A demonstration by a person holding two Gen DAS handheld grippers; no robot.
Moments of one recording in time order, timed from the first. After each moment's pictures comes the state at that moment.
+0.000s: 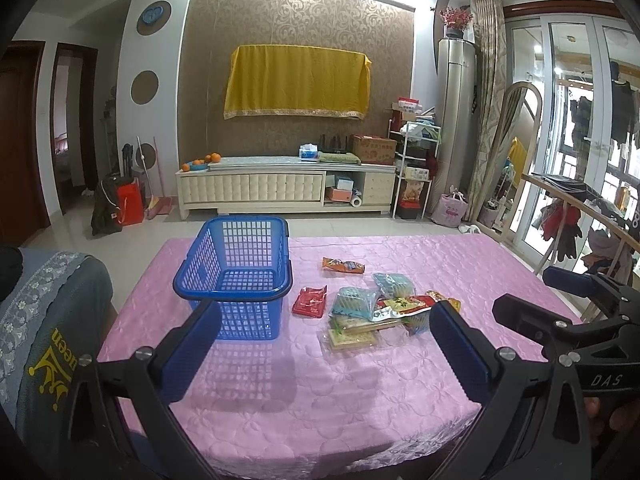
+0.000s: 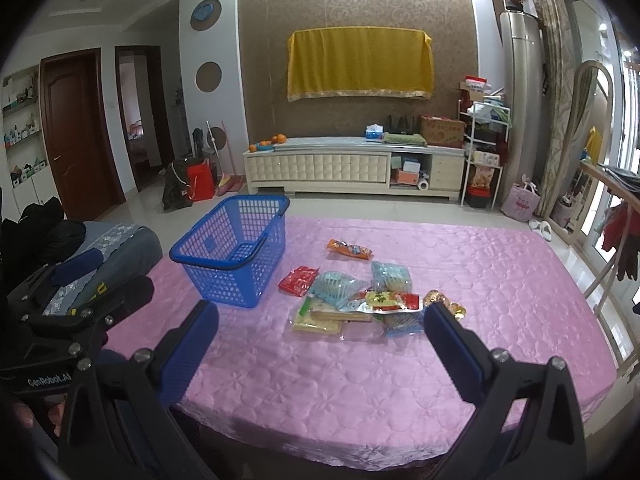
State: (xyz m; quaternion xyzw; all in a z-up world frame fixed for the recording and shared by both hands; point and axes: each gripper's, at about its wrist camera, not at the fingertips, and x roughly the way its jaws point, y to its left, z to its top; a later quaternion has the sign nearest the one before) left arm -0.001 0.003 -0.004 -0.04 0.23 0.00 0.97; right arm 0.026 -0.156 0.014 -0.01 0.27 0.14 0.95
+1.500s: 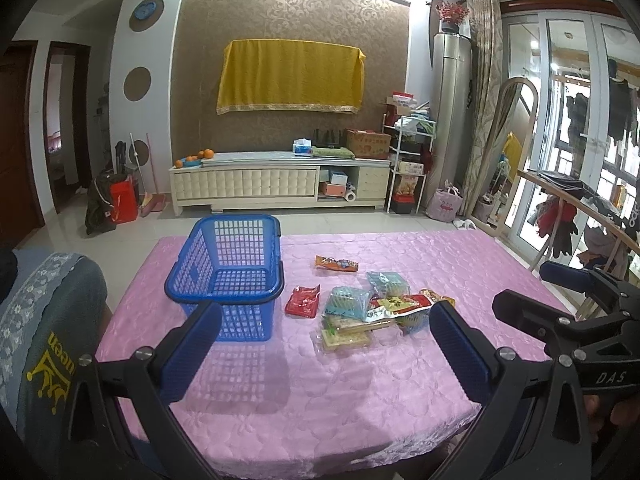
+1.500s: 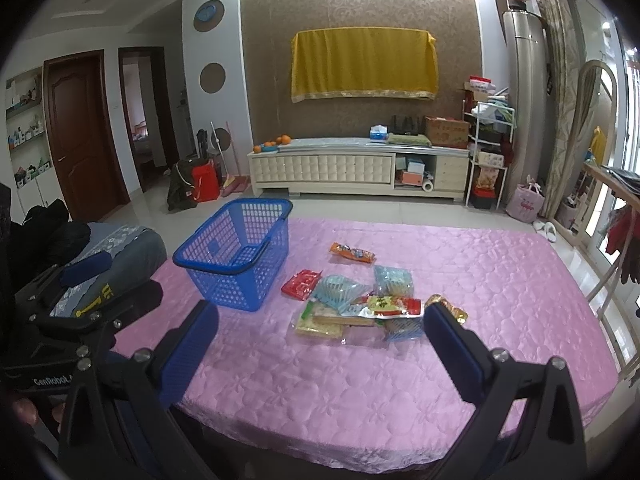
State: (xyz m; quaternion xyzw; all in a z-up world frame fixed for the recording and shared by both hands) left arm 0.013 0.000 0.001 -0.03 0.24 -0.02 0.97; right arm 0.031 -0.160 0.020 -0.01 0.27 0.15 0.95
